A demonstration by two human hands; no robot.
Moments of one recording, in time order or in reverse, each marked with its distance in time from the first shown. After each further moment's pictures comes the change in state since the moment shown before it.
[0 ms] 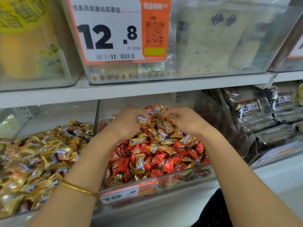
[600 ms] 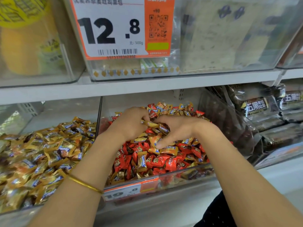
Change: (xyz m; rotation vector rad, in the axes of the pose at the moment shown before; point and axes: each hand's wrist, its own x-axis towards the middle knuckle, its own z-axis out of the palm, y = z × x) left_hand 0.002 -0.002 0.005 0.227 0.029 0.049; right_hand 0.008 -0.012 0.008 -0.359 -0.479 -0.018
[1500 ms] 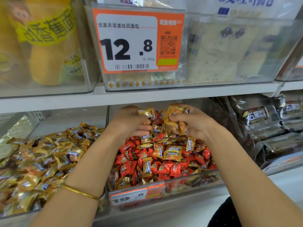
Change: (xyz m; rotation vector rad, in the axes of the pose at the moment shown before) left_hand -0.020 0.013 -0.026 -1.070 0.094 -0.429; right_hand -0.006 0.003 -0.010 1.383 0.379 0.031
